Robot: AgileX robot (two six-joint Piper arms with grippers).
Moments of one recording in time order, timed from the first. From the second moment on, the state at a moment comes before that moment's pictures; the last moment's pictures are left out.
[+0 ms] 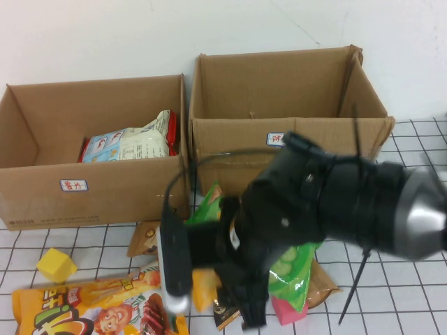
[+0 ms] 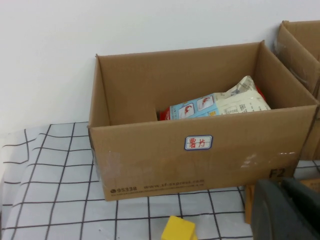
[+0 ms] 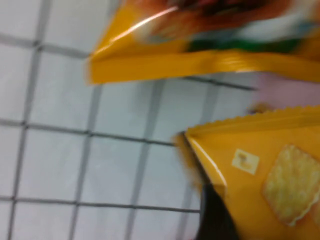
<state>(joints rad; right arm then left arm) 0.92 1.85 -1.44 -0.01 0.85 -0.86 -0.18 0.33 -0.53 0.11 0.54 -0.13</state>
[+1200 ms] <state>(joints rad) 0.39 2.05 -1.89 0.50 0.41 -0.51 -0.18 0.33 -0.53 0.07 0.47 -0.13</state>
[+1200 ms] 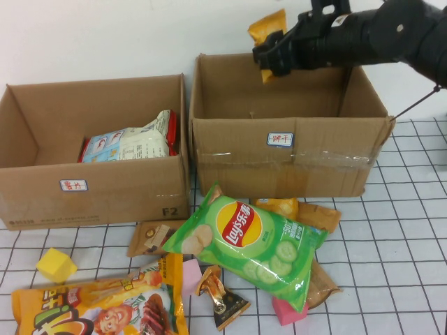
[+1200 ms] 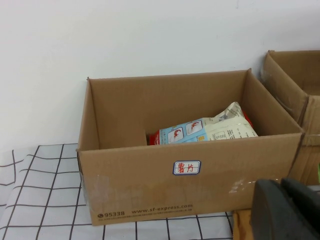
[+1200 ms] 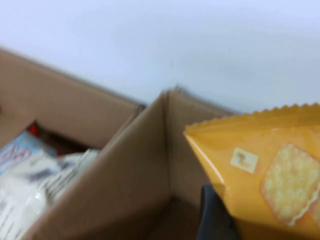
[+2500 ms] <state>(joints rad) 0.59 1.82 -1.83 0.37 1.28 -0.71 -0.18 0.33 -0.53 0.04 0.47 -0.13</state>
